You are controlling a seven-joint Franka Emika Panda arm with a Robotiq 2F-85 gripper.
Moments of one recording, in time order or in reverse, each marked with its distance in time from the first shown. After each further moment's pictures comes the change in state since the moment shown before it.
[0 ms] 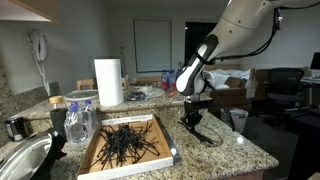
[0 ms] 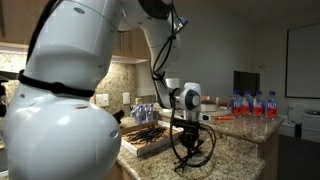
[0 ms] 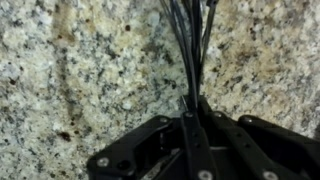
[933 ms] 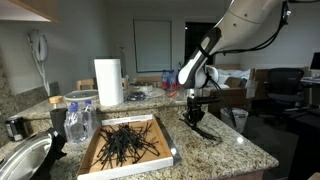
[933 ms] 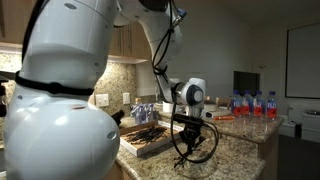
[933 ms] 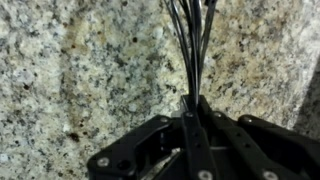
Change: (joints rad) arm -0.030 -0.057 0.000 -0.009 0.090 -0.074 -0.119
